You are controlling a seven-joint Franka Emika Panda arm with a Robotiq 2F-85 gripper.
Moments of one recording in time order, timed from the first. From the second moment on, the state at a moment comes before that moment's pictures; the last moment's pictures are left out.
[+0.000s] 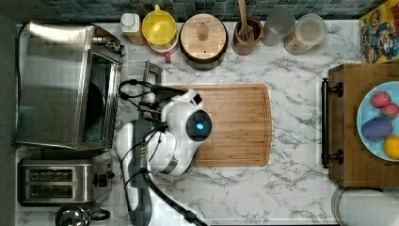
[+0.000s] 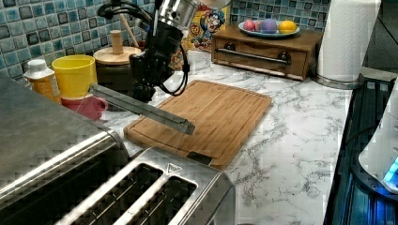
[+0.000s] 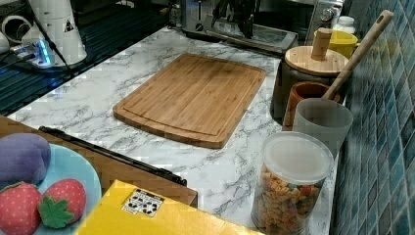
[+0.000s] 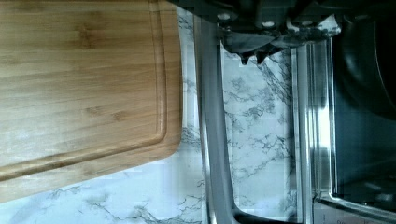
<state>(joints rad) 0.03 0.18 0.24 -2.28 0.76 1.05 -0.96</state>
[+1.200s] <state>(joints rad) 0.26 0.35 0.45 -1.63 -0.48 0.52 0.00</state>
